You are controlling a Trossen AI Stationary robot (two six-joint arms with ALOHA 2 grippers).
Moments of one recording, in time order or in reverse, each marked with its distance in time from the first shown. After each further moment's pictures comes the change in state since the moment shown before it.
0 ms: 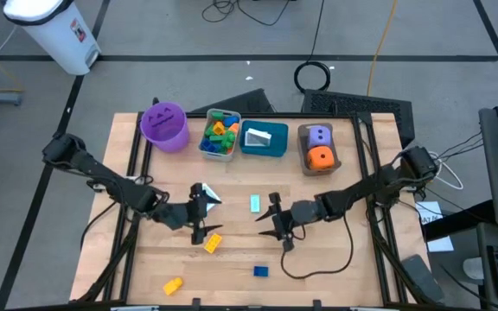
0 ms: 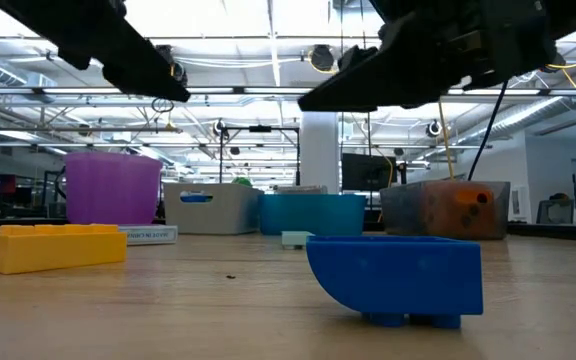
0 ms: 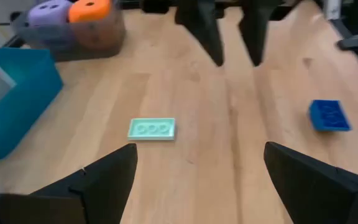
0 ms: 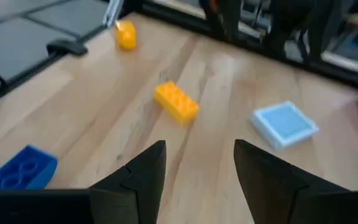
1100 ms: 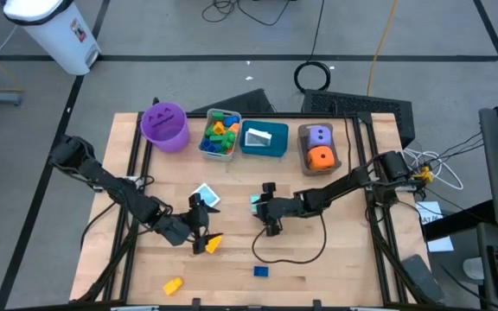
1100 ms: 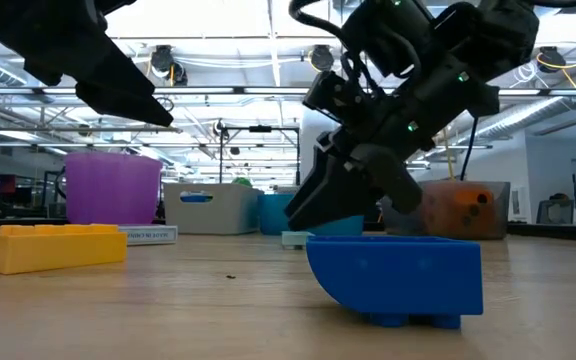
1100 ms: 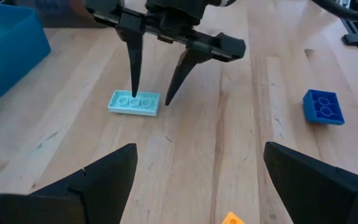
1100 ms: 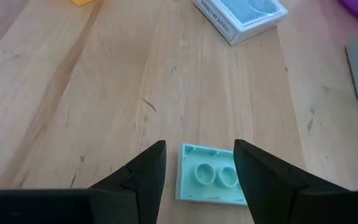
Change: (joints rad) left arm -0.102 0.114 0.000 0.023 -0.099 -0.203; right arm -0.114 0.230 0.134 -0.198 0.163 0.018
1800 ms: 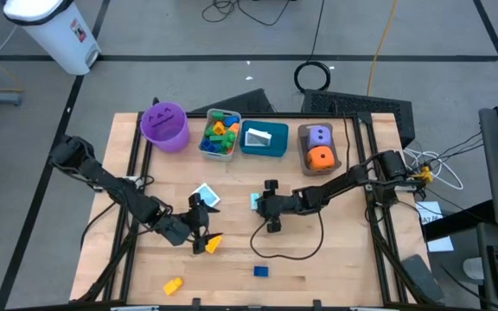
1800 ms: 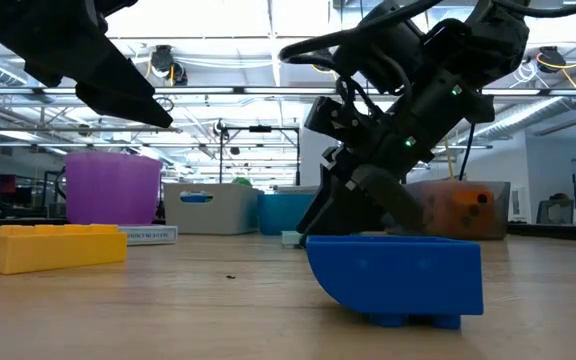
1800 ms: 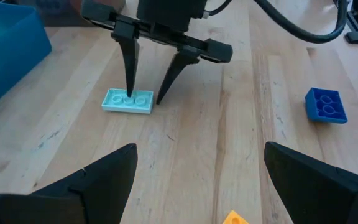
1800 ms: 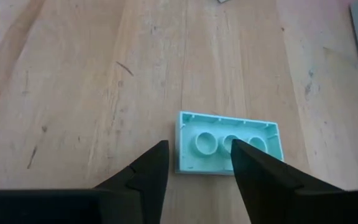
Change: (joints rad) left arm 0.000 0.000 0.000 -0.007 0.000 0.000; right arm -0.027 0.016 0.002 -0.079 0.003 0.037
